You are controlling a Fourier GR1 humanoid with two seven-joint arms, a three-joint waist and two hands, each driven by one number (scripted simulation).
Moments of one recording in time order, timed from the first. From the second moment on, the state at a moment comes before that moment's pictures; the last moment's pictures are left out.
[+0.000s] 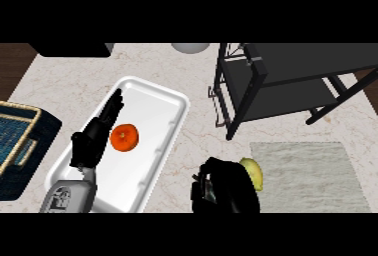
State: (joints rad) left arm -0.17 0.08 -0.02 -1.45 -0.14 -0.03 0.04; right arm -0.08 -0.04 0.69 -1.75 0.88 0.01 0.72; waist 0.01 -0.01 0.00
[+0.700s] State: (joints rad) left arm -0.16 0.06 -0.02 -1.47 -0.15 -0.02 0.05; right arm -0.21 -0.07 0.93 -2.01 1.24 -0.14 1.02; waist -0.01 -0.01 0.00
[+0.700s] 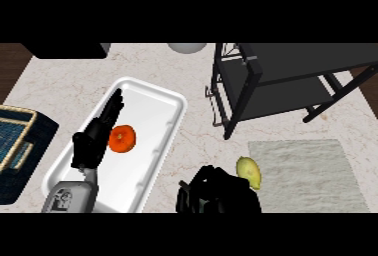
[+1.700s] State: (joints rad) left arm -0.18 0.07 -0.01 -1.42 -0.16 -0.02 0.01; right arm -0.65 -0.01 0.50 -2.25 1.23 0.17 1.11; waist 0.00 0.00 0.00
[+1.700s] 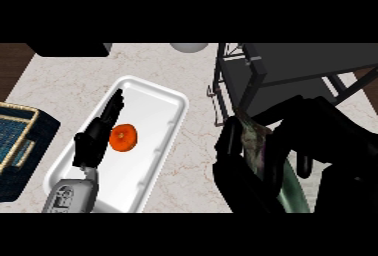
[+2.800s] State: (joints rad) left arm -0.17 0.07 -0.01 -1.44 -0.16 -0.03 0.02; right arm -0.86 -0.12 0.12 -1.83 1.24 0.12 0.82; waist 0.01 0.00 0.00
